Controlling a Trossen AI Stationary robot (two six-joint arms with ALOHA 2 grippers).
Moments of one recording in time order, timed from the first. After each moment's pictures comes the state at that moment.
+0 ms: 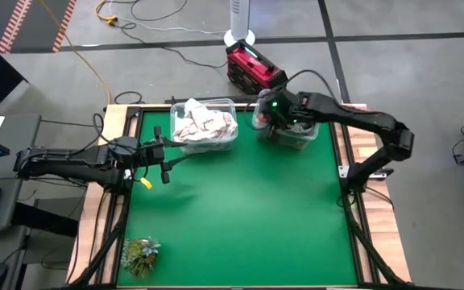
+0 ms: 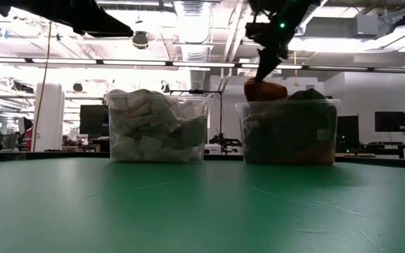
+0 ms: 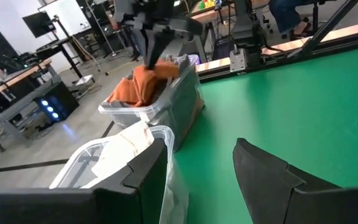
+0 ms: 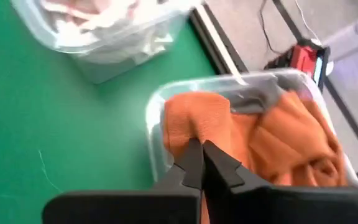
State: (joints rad) left arm 0.02 0.66 0.57 -0.04 -0.27 0.31; right arm -0.42 1.51 1.42 -0.84 0.24 -0.10
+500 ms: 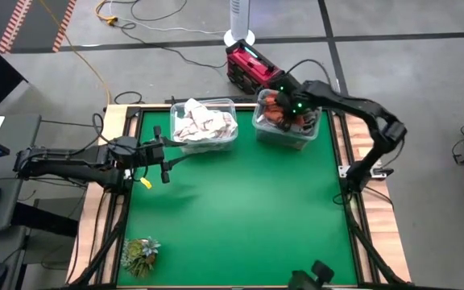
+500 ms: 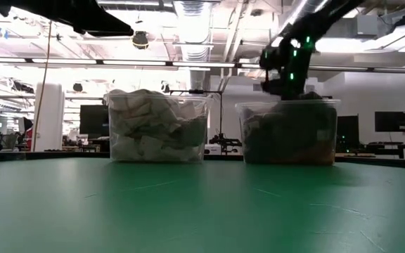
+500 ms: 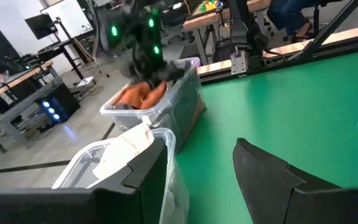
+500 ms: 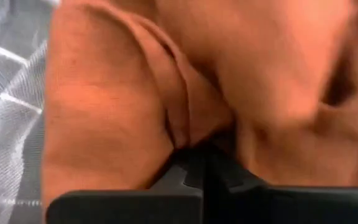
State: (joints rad) left arm 0.02 0.66 0.57 -0.03 -0.28 0.31; right arm -0.75 1.66 1.28 -0.86 0.07 -0.16
